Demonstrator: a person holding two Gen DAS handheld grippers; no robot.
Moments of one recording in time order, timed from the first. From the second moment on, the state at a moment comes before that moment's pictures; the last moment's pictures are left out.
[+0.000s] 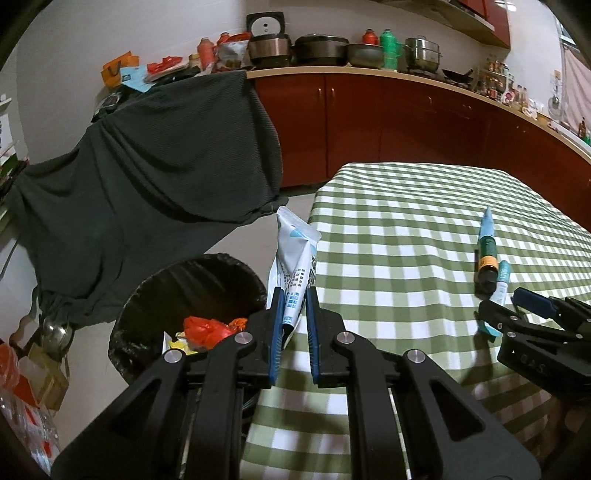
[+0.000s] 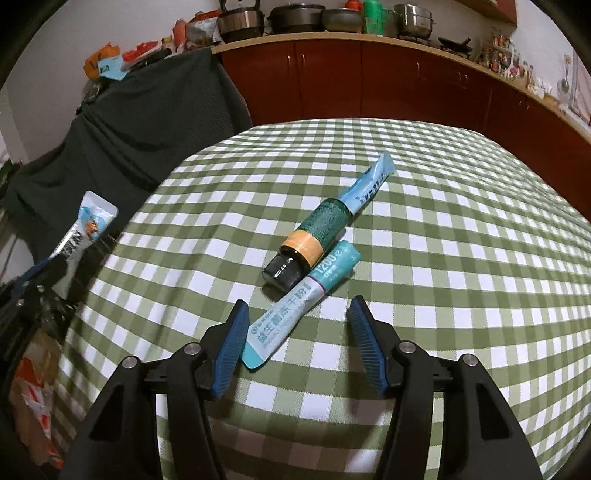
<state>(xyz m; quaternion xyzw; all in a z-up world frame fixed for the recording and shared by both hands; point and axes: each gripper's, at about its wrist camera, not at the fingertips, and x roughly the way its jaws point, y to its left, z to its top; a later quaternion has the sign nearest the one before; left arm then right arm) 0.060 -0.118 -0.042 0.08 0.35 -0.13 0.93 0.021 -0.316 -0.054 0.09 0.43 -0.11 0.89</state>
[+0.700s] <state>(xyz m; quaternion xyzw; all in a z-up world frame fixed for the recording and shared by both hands) 0.055 -0.114 -0.045 0.08 0.35 -0.13 0.92 0.004 -0.331 -0.051 0.07 0.43 -0.13 0.89</state>
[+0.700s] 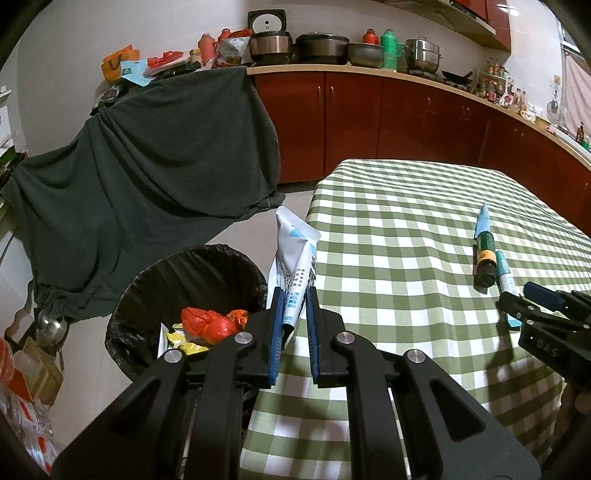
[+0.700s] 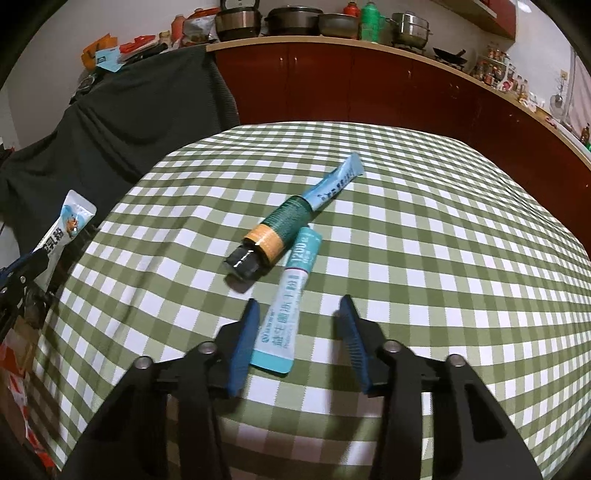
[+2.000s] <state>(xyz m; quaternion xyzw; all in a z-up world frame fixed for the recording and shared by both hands) 0.030 -0.069 -0.031 0.07 0.34 -0.08 0.94 -0.012 -0.275 -0.023 0.08 0.39 -0.03 0.92</state>
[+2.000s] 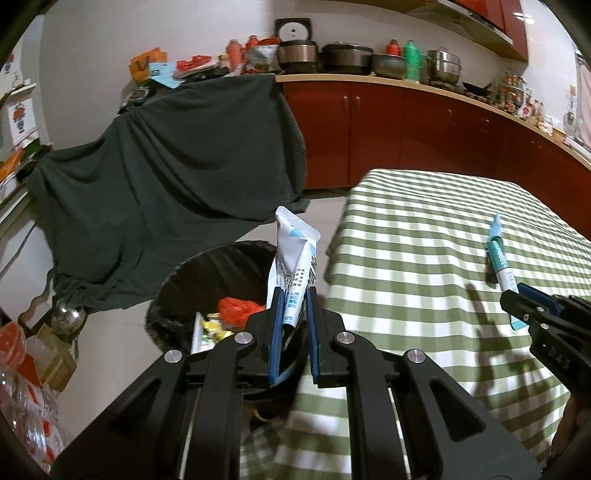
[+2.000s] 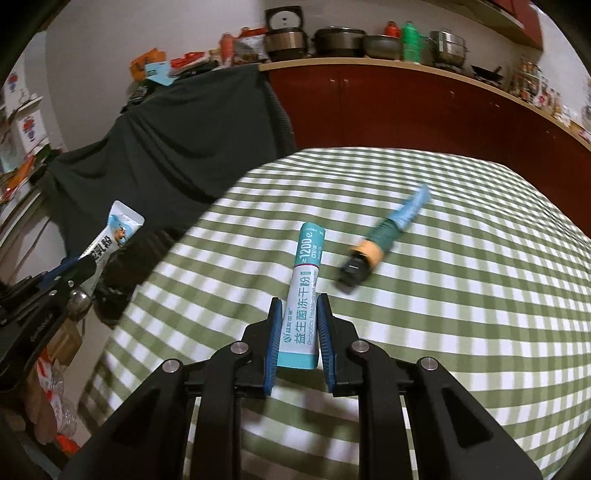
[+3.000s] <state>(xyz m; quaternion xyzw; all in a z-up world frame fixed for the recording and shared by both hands) 0.075 0.050 -0.044 0.02 0.35 0.05 0.94 0.082 -0.125 -0.008 0.02 0.37 0.13 0.92</state>
